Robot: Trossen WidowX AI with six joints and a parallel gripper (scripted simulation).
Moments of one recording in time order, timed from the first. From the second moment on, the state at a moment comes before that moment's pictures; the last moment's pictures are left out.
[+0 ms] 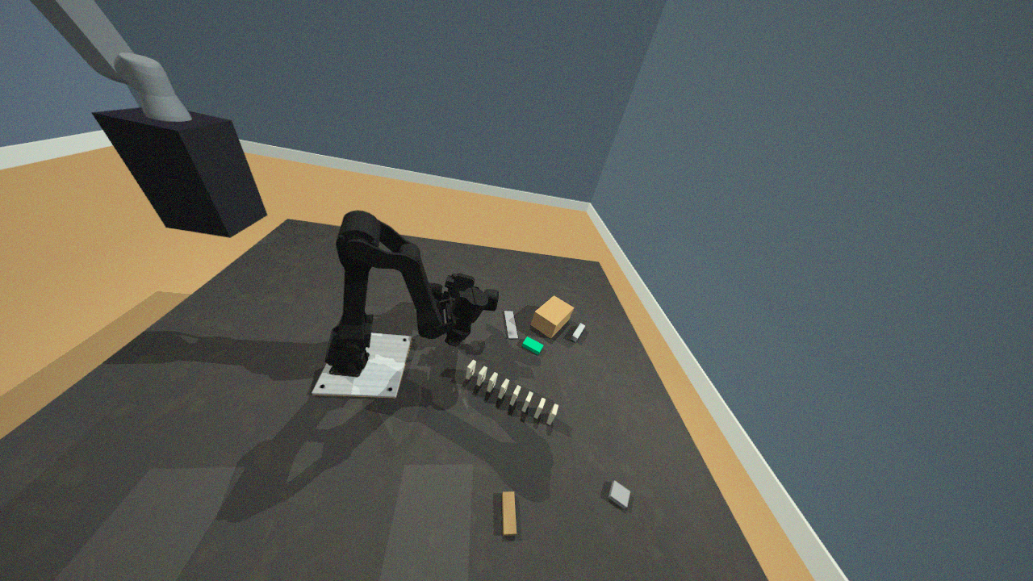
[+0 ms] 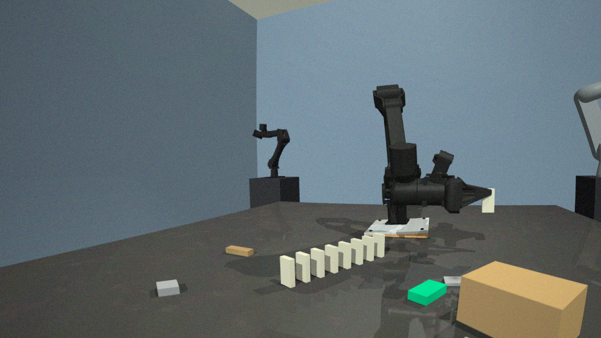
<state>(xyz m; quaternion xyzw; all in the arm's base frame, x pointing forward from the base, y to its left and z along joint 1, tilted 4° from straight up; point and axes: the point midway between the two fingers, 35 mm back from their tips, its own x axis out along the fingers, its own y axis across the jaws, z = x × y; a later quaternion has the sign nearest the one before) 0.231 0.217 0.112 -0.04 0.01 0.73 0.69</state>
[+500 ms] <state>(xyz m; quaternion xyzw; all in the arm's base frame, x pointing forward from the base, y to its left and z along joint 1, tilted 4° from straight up) 0.234 0.217 0.075 -0.04 0.01 0.73 0.69</state>
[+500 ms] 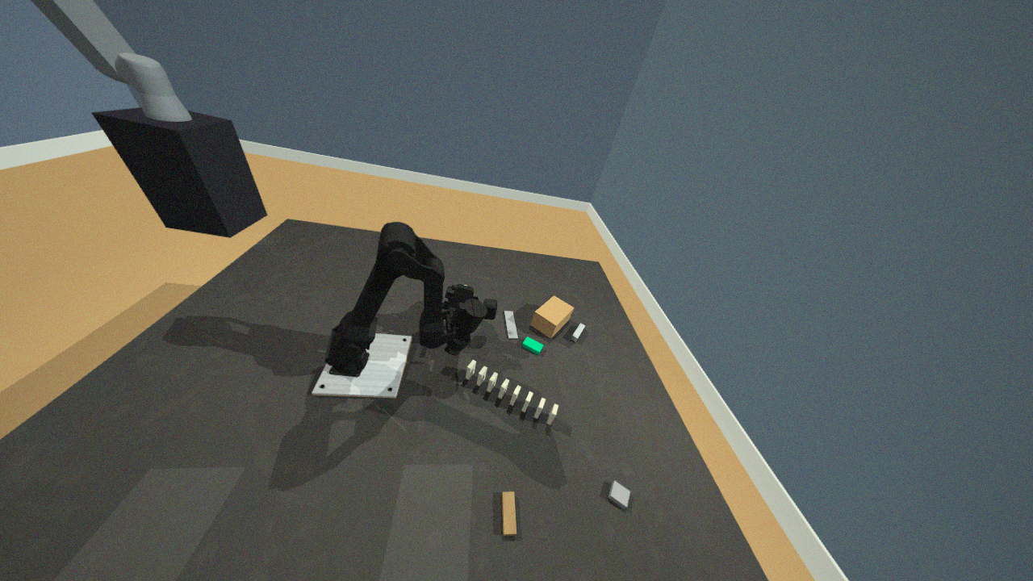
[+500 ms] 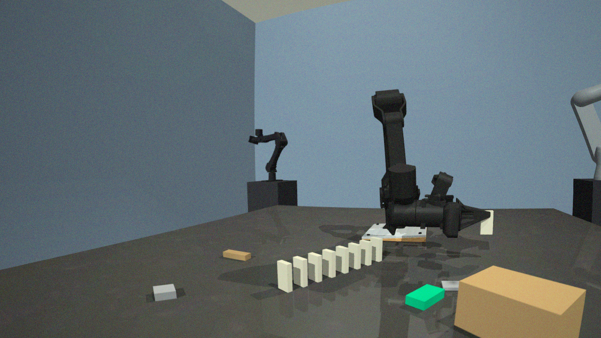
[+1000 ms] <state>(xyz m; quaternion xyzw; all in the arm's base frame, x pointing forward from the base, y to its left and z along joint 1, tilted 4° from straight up) 0.229 0.215 0.038 -0.04 0.01 0.73 0.69</state>
